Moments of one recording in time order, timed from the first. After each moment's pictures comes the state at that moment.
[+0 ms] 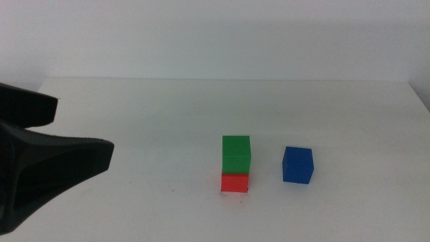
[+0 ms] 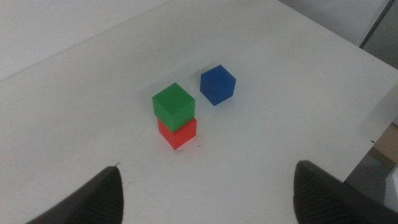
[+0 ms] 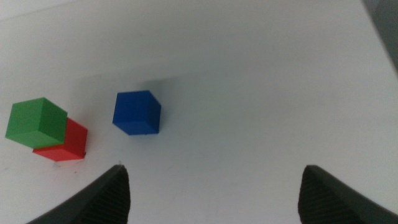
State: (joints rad) left arm -0.76 0.73 -1.11 -0.06 1.03 -0.03; right arm -0.02 0.67 -0.87 0.13 1.03 0.14
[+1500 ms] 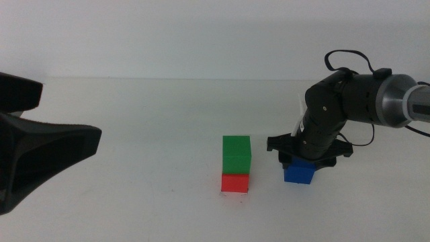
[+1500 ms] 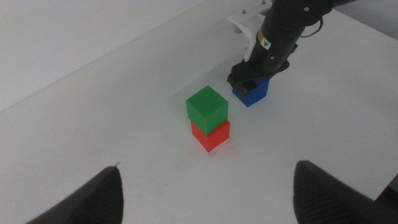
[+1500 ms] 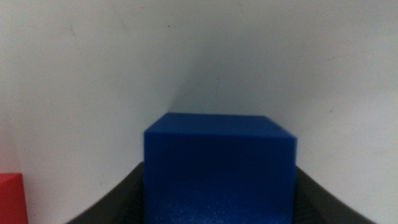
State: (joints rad) left arm -0.76 0.73 -1.11 0.05 1.03 -0.03; right arm 0.48 1.94 -1.29 -0.16 0.78 0.66
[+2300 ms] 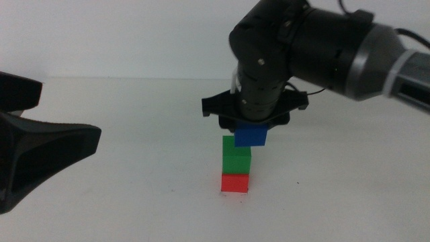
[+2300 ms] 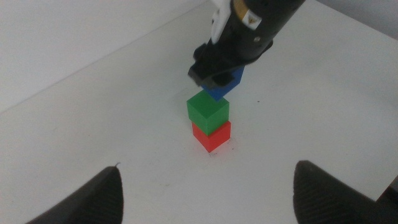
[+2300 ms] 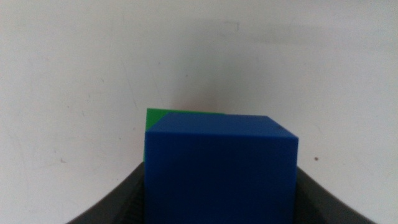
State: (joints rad) left arm -0.76 0.73 -1.11 0.06 1.03 -0.03; right arm 0.80 1.89 -1.73 -0.32 1.20 0.81
